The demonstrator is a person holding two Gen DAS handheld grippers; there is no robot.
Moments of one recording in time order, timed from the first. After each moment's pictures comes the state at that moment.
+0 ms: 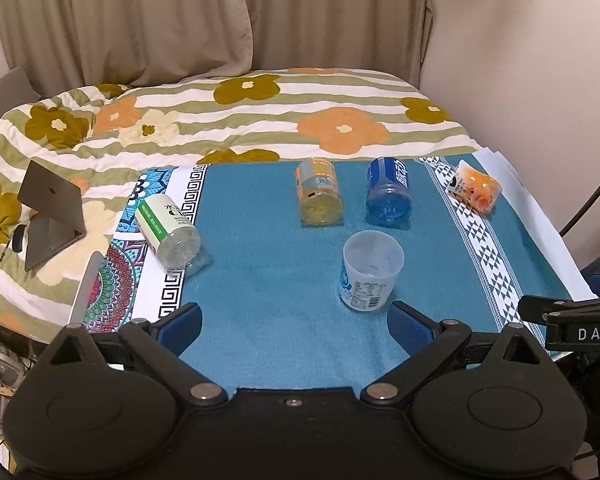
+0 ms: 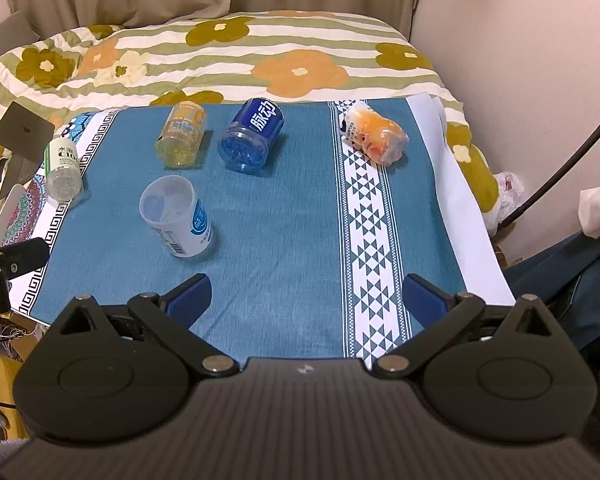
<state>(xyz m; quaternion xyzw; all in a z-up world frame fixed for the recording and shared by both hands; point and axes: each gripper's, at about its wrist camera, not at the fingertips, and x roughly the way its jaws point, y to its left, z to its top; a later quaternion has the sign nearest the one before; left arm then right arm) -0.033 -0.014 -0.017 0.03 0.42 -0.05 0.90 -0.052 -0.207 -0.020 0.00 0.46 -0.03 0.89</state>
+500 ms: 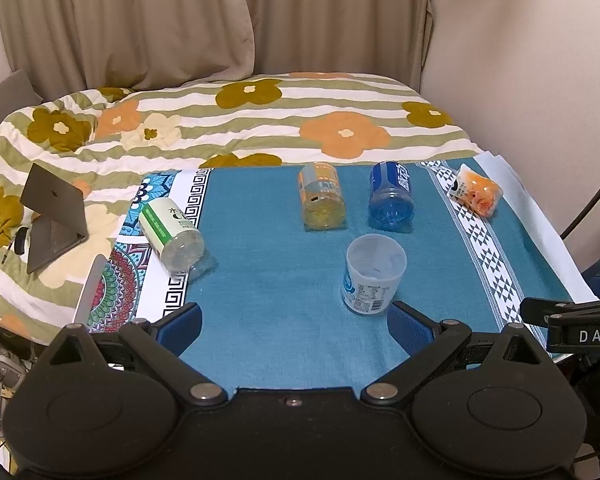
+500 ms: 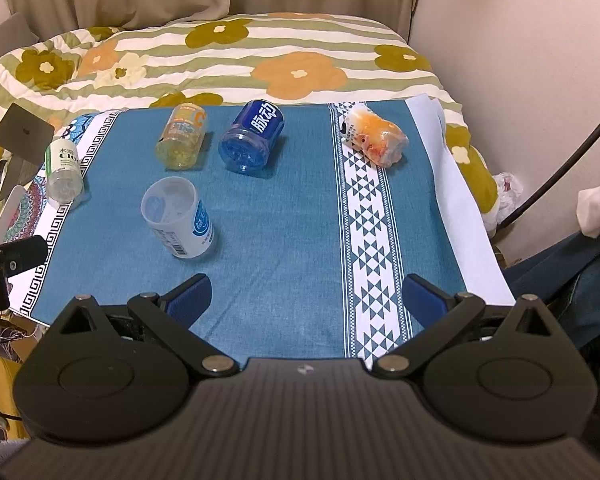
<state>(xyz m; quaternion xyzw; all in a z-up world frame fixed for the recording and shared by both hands) -0.035 -0.009 -0.015 0.03 0.42 -0.05 0.91 -0.052 -0.207 -0.020 0.00 0.46 -0.03 0.89</state>
